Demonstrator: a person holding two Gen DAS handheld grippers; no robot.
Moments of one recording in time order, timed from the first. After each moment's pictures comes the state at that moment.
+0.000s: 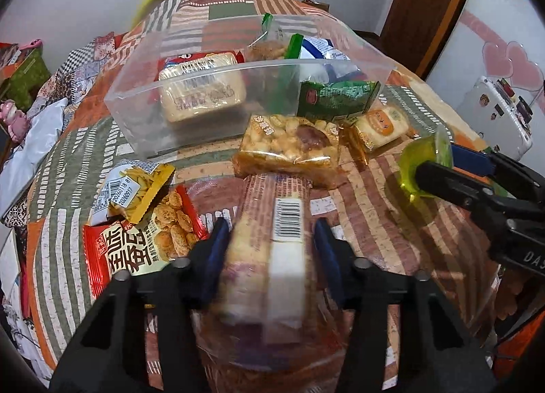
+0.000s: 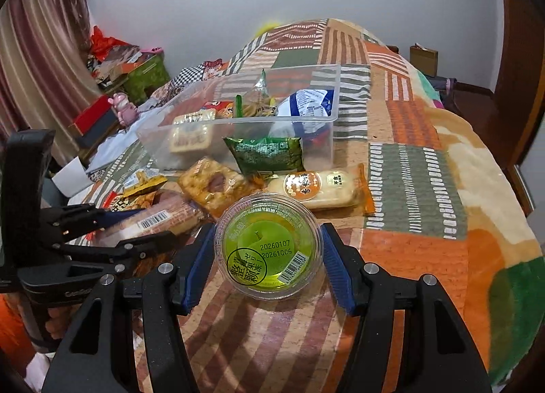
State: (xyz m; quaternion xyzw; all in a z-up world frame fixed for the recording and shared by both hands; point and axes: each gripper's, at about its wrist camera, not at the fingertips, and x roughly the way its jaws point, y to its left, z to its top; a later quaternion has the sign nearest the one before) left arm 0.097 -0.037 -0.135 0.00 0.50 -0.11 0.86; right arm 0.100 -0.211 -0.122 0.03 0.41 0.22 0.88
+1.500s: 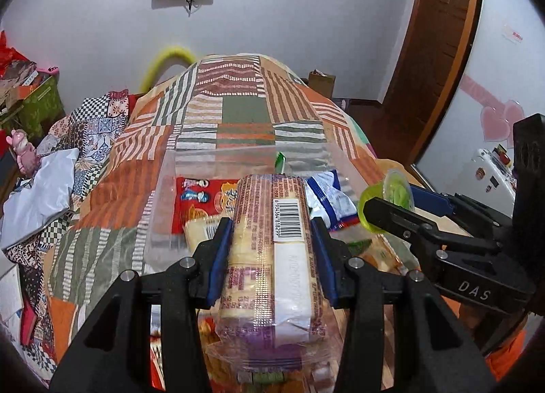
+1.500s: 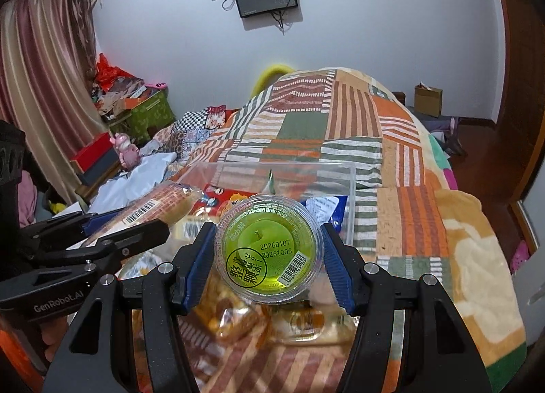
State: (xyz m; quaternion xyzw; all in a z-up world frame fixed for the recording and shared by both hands) left arm 0.161 -0.024 -0.042 -0.04 0.38 -0.09 0.92; right arm 0.178 -0.190 -0.068 0.05 0.35 0.23 0.91
